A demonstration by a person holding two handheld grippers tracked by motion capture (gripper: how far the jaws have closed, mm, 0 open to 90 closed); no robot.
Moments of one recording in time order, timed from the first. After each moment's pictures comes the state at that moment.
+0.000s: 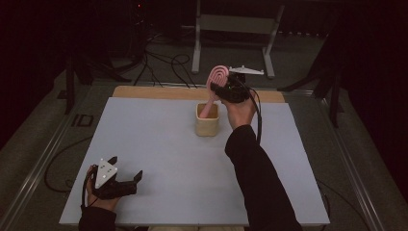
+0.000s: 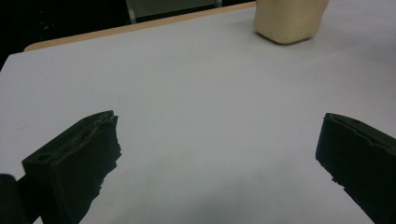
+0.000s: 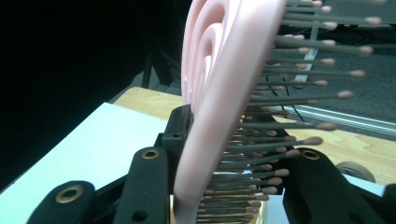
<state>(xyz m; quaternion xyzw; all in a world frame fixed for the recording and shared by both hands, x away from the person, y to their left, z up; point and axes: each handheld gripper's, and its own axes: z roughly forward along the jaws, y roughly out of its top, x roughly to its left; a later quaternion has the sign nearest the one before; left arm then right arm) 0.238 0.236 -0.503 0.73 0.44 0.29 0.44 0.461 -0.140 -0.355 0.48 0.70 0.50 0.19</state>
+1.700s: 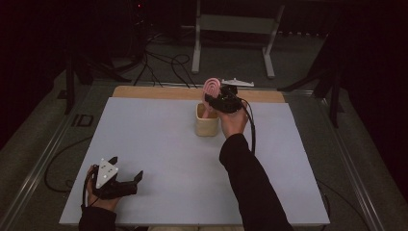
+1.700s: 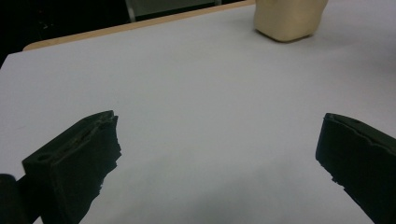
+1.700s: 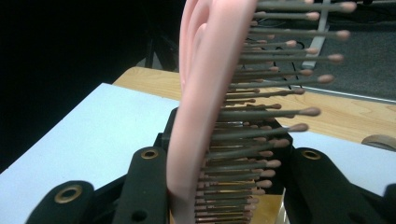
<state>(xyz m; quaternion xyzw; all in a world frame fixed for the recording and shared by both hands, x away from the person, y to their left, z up) 0.239 0.235 -0.504 0.73 0.44 0.30 0.44 0.461 -0.127 -0.398 0.49 0.71 0.49 0.16</state>
